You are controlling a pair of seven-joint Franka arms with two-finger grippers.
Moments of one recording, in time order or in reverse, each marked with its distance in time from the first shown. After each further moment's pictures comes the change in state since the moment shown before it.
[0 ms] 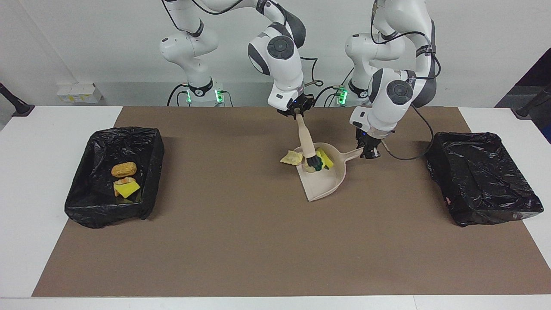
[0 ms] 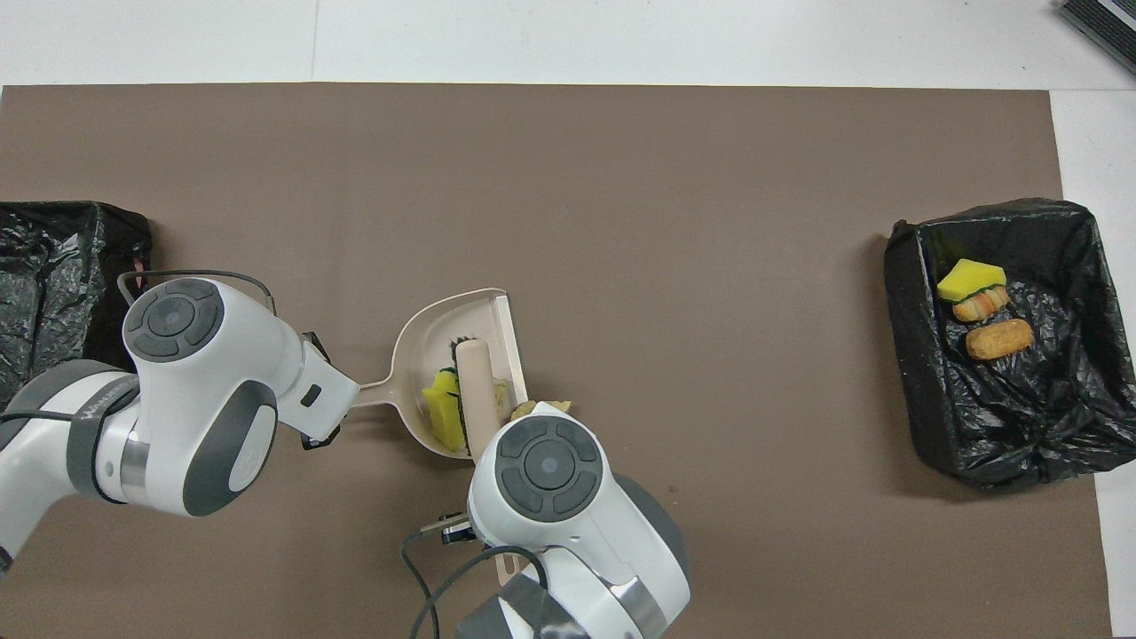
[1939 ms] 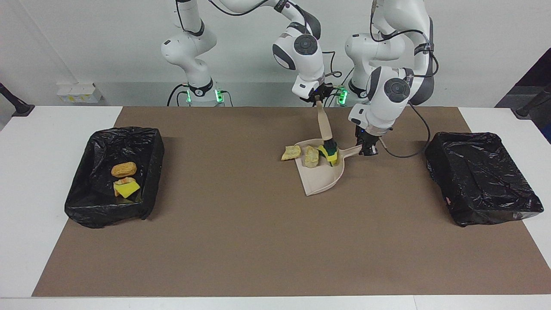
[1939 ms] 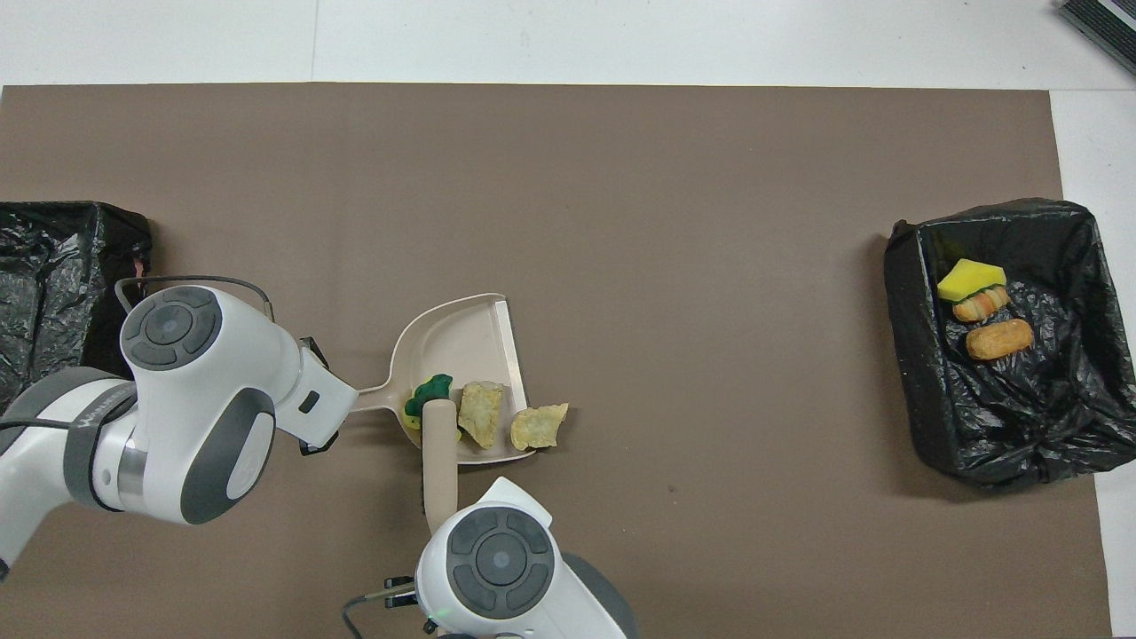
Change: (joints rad) left arm 0.000 -0.011 0.000 -0.012 0.000 0.000 0.000; right arm 0.104 -0.032 -0.008 -0.040 0.122 0.080 0.146
